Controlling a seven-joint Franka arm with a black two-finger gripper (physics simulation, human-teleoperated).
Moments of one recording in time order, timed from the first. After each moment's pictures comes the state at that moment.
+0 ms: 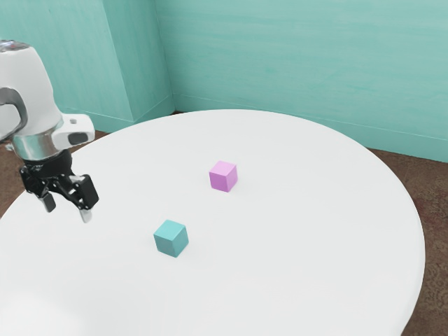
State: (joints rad) arm -0.16 -0.68 0.09 -2.45 0.09 1.76 -0.21
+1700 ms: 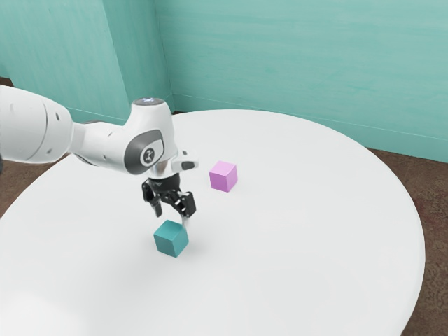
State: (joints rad) arm -0.17 0.29 0.14 -2.00 -0.07 2.22 0.05
